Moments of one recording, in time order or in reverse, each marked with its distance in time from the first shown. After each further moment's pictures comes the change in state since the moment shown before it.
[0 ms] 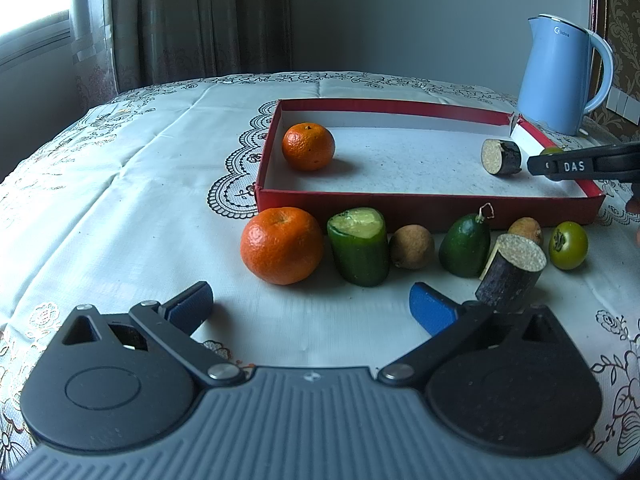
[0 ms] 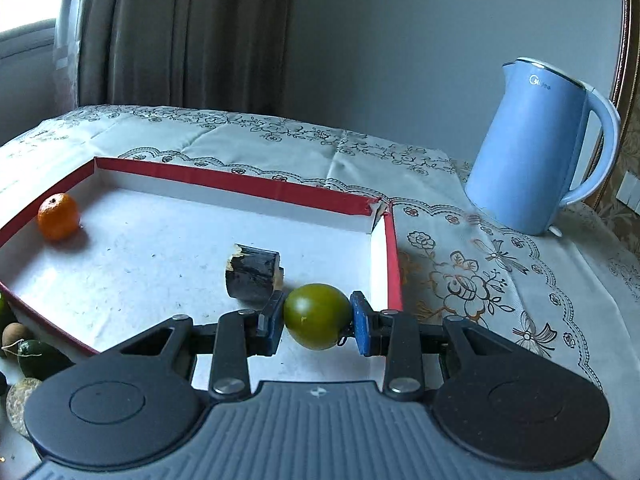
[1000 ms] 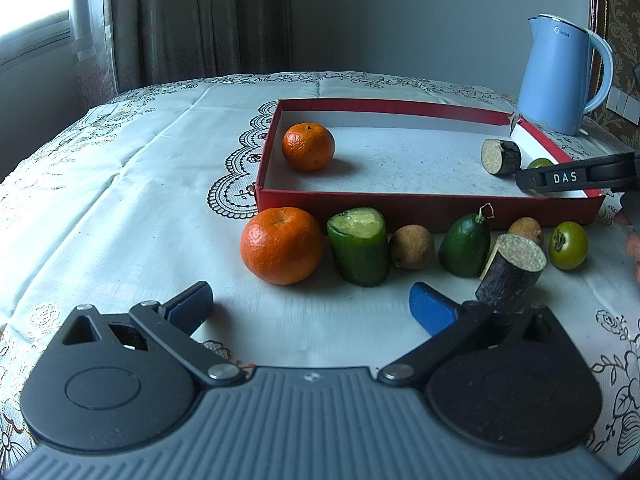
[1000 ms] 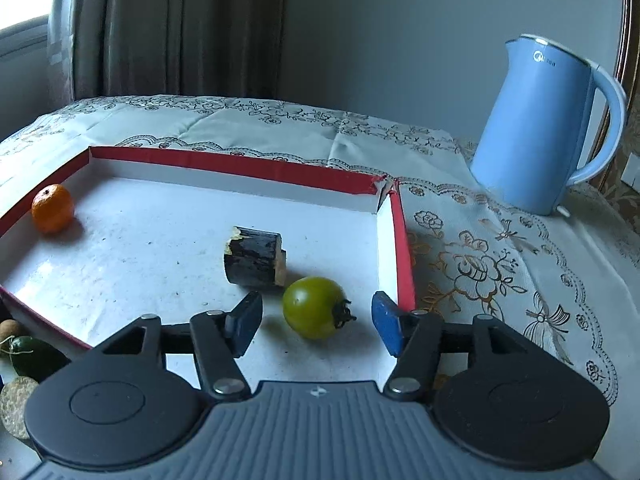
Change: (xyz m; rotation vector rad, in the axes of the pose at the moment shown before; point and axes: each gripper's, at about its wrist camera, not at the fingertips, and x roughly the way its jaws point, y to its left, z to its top) left arm 0.000 0.000 0.000 0.000 0.000 0.000; right arm 0.010 0.000 -0.002 0.022 0.045 0.007
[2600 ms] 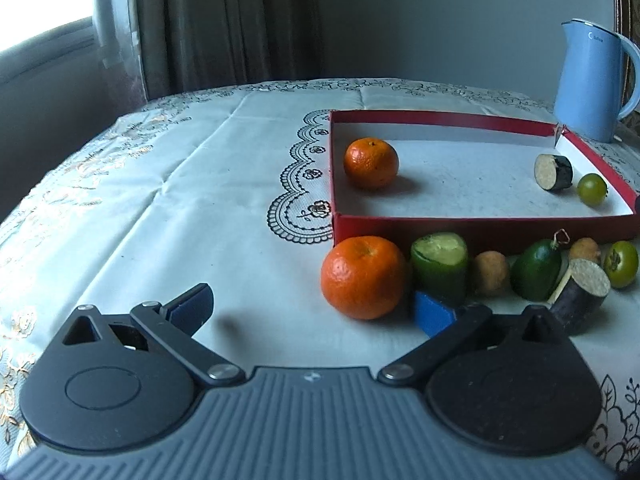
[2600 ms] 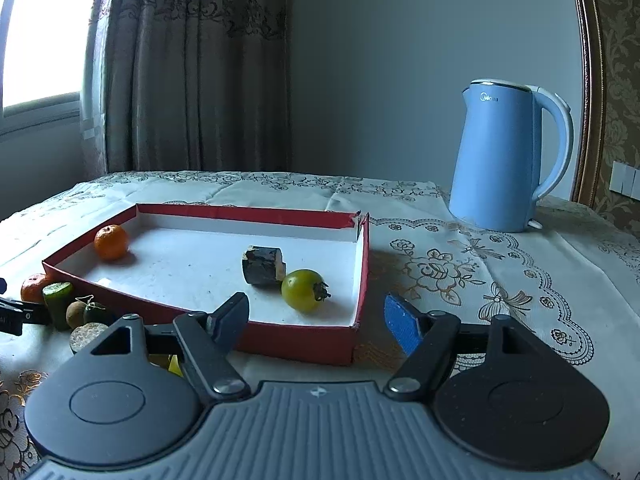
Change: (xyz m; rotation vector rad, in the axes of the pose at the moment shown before) left arm 0.015 0.032 0.015 -0.005 -0.014 0.078; right arm -0.078 -0.031 -0.055 0.080 -0.250 0.080
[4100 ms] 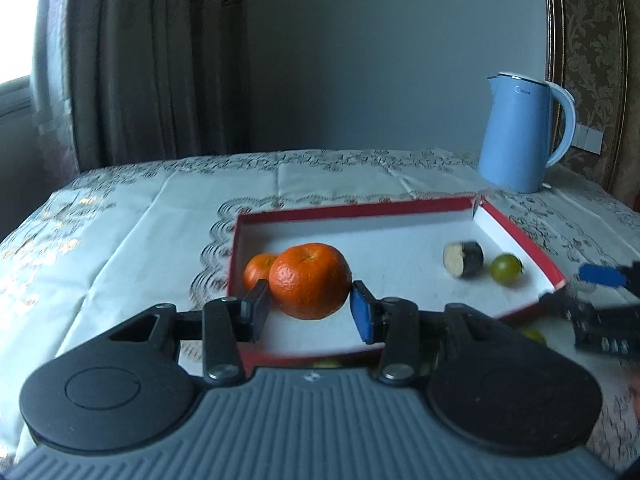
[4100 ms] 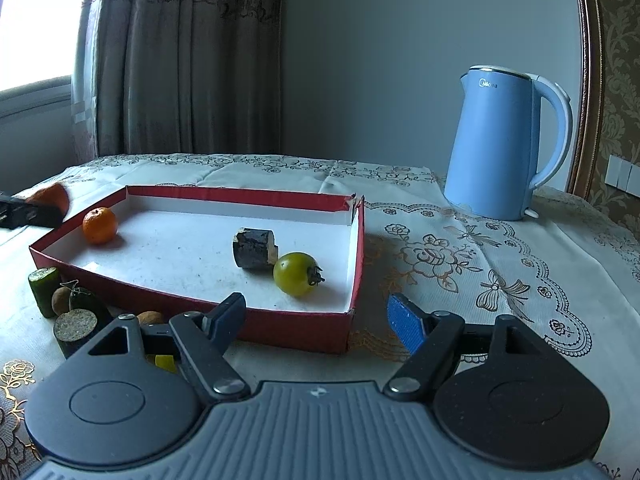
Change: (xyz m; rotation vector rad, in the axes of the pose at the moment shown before) left arm -0.018 -0.038 0.059 0.065 -0.162 -0.192; right arm 0.007 0.003 -0.003 -0.009 0.045 -0.027
